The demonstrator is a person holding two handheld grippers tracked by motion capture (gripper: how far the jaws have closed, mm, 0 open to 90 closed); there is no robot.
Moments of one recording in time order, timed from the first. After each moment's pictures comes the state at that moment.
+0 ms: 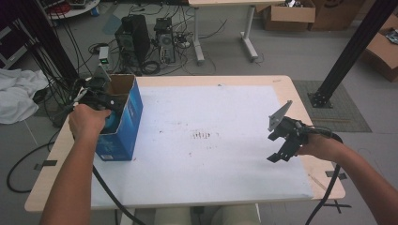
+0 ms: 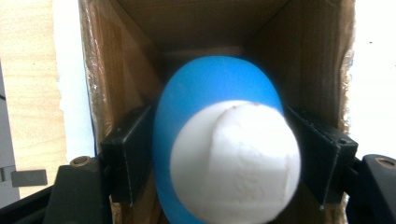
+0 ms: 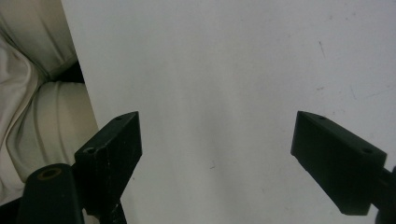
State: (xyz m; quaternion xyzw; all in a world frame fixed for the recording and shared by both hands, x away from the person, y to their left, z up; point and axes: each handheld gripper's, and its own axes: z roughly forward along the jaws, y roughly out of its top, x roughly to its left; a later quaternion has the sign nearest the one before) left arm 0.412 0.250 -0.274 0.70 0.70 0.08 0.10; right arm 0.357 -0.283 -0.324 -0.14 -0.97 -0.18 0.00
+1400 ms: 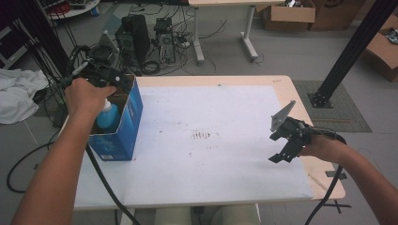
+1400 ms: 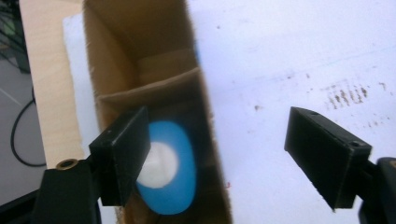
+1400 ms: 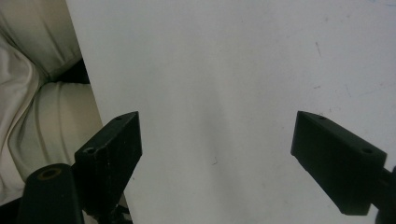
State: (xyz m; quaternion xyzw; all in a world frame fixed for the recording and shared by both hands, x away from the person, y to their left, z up) left arm 0.404 0.203 -0.184 0.76 0.61 0.14 0.15; right arm 0.350 -0.285 -0.317 -0.14 -0.97 -0.18 0.00
